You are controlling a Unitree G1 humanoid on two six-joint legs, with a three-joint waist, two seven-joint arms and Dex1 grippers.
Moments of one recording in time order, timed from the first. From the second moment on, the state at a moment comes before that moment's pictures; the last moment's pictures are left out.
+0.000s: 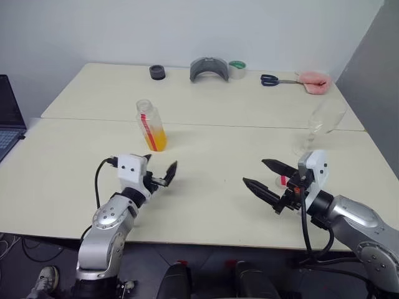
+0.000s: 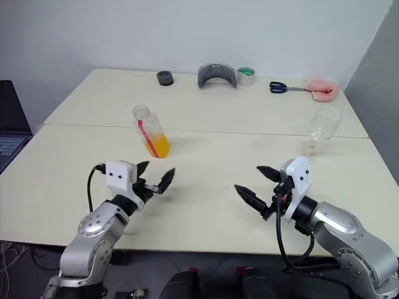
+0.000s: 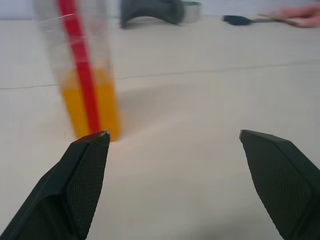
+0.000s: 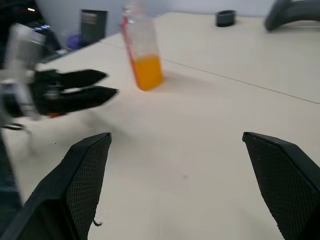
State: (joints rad) left arm -0.02 0.39 0.08 -0.47 -0.37 0.50 -0.40; right arm -0.01 -0.54 -0.10 -0.72 0.70 0.72 0.33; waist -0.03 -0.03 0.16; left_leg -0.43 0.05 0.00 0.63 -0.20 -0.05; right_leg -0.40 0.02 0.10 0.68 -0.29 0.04
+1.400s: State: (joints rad) left arm -0.31 0.57 -0.04 -0.41 -0.57 0.56 -0.84; right arm -0.50 -0.44 -0.18 0.38 0.21 0.23 0.24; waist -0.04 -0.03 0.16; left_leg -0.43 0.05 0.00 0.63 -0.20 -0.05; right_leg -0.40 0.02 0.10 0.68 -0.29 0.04
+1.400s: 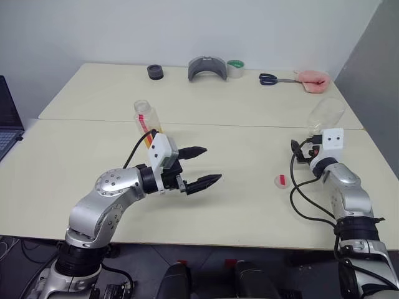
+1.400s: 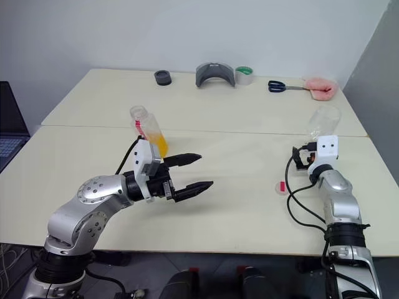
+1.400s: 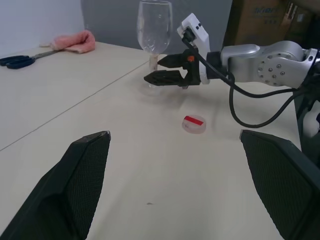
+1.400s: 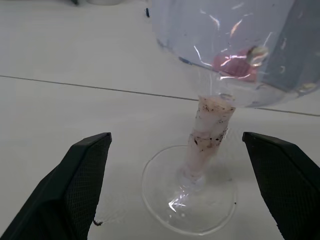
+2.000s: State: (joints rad) left arm -0.33 0.57 -0.03 -0.39 -0.56 0.56 -0.84; right arm -0.61 -0.40 -0.25 0.58 0.22 0.09 0.22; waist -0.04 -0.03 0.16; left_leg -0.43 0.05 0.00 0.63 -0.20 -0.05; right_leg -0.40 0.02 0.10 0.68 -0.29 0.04
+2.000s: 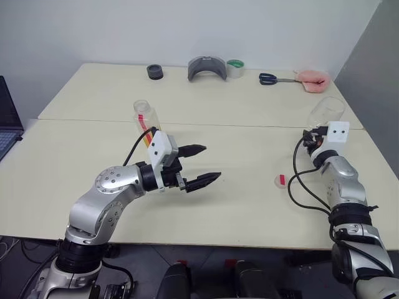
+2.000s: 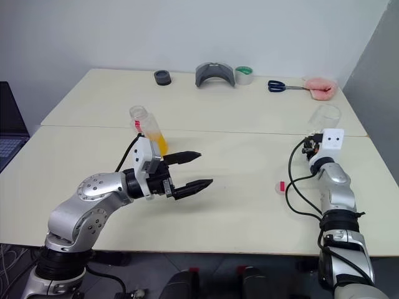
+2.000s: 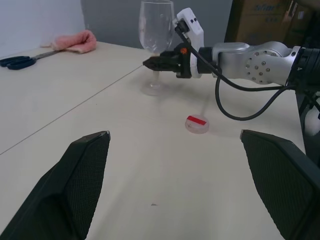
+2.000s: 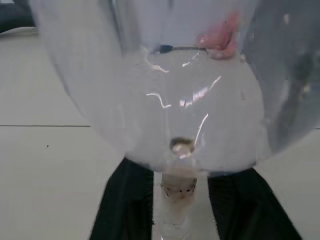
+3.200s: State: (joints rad) left arm 0.41 0.42 0.32 -0.93 -0.48 0.54 -0.35; right arm -0.94 0.00 0.03 0.96 0.11 -0.09 0.48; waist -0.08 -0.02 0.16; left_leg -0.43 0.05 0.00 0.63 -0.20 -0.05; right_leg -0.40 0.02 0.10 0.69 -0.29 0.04
